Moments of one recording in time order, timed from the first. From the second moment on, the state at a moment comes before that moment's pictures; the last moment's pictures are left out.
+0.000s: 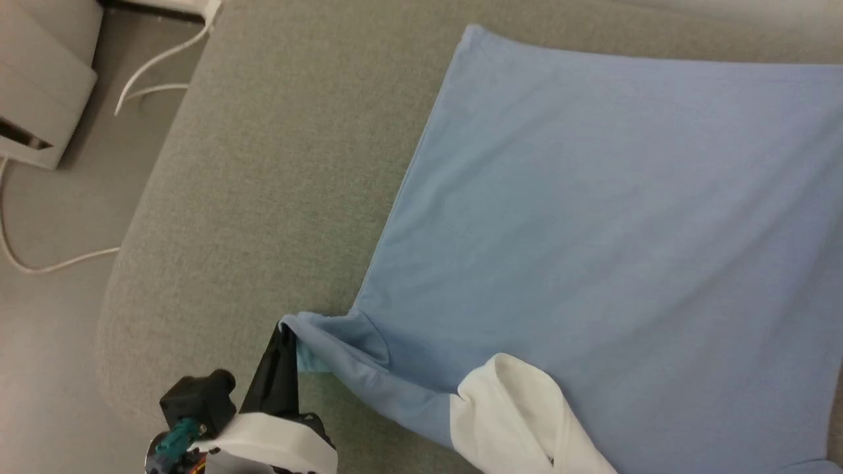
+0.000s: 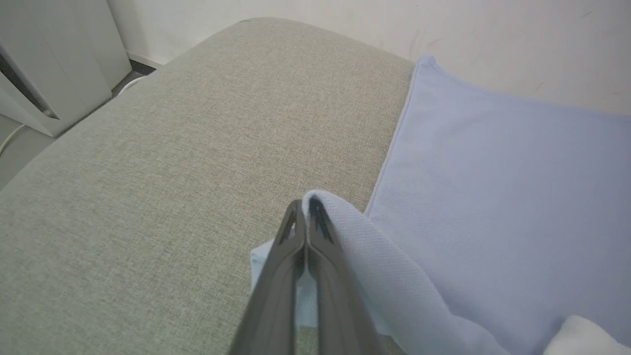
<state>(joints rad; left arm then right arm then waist) 0.00 0.38 -0.50 -0.14 -0.69 0.44 -0.23 -1.04 -0.52 0.08 0.84 0.37 0.13 0.68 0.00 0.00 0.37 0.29</state>
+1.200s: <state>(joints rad) 0.16 0.49 -0.45 -0.09 -0.75 0.50 -0.14 0.24 -0.32 -0.38 -0.05 0.53 0.13 0.54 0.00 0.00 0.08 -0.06</state>
